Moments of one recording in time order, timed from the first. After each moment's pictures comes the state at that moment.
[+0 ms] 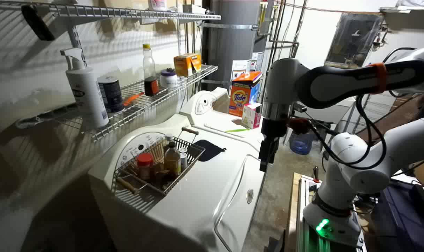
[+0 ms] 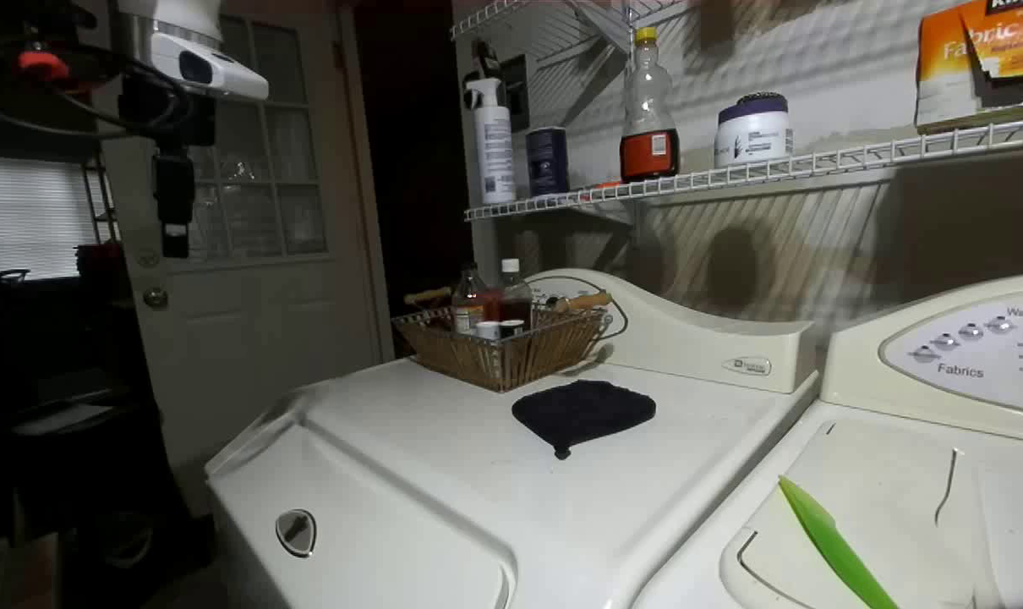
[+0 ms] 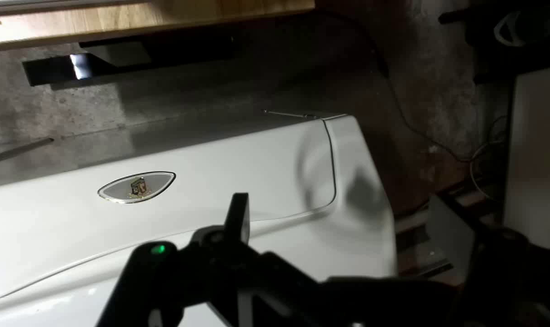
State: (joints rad) arm 0.15 -0.83 0.08 -2.72 0.37 1.85 0.25
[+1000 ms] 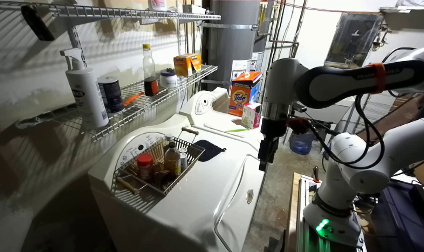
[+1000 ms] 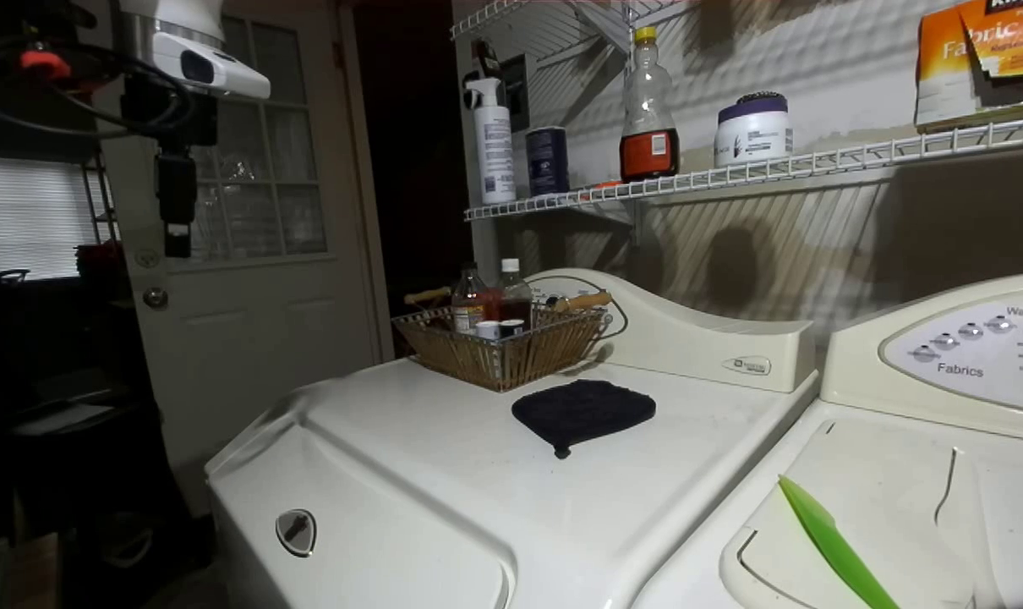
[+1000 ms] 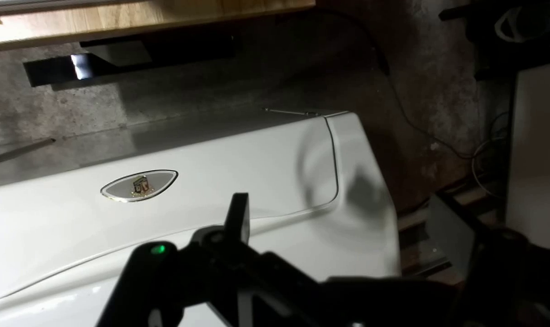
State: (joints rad) arm 0.14 -0.83 0.08 -2.72 0.37 1.85 0.25
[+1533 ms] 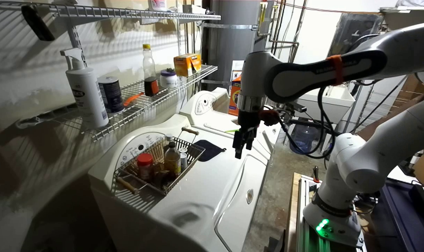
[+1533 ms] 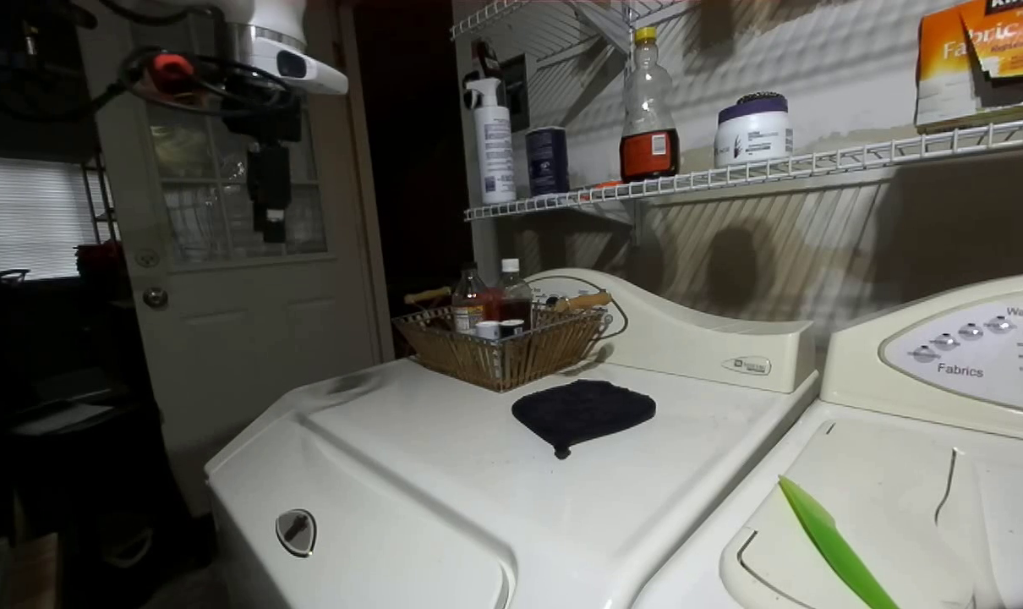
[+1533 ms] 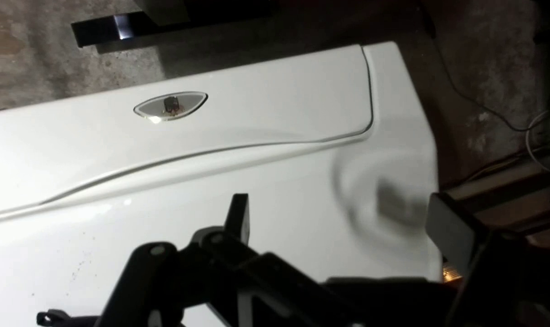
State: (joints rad) arm 0.05 -0.54 0.13 -2.50 0.25 1.92 0.25
